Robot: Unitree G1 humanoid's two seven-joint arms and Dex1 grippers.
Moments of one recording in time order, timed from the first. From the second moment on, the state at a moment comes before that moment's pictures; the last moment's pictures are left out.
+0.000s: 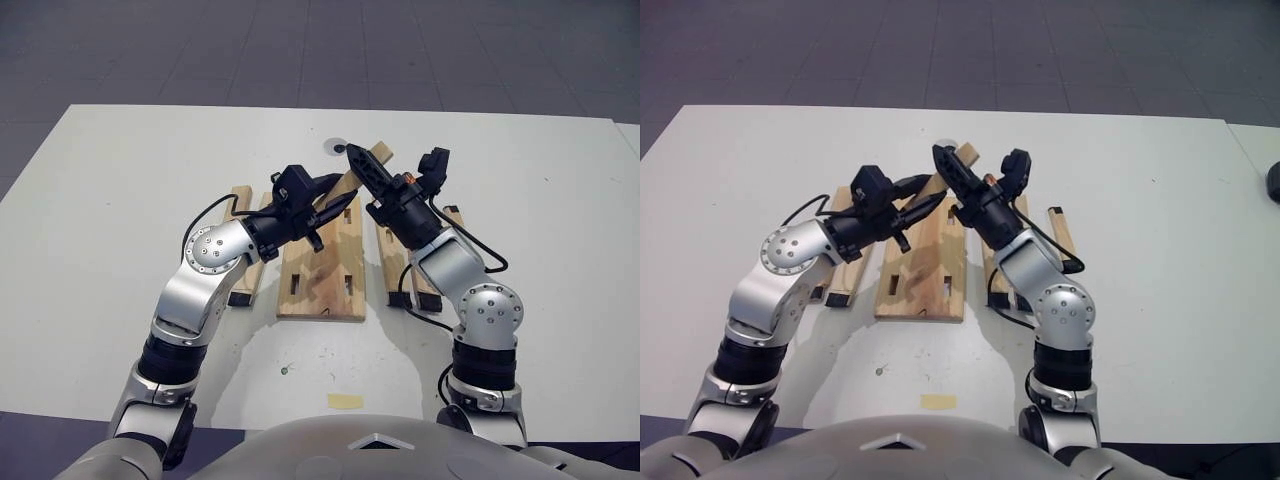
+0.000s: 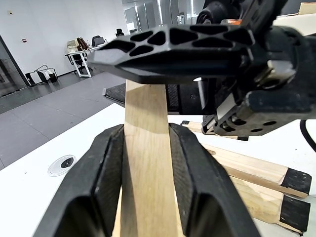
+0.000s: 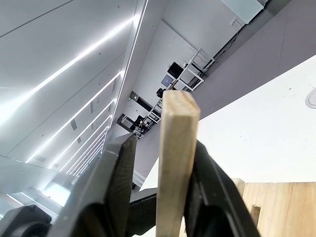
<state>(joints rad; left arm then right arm) -0.26 0.34 -0.21 -0.37 -0.26 0.40 -0.58 -0.22 0.03 -0.07 -0.33 1.18 0.68 0.00</state>
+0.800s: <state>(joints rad) -0.31 0.30 0.05 -0.35 -0.45 0.55 -0.45 -0.09 0.03 -0.25 -0.35 0.95 0.43 -0.10</state>
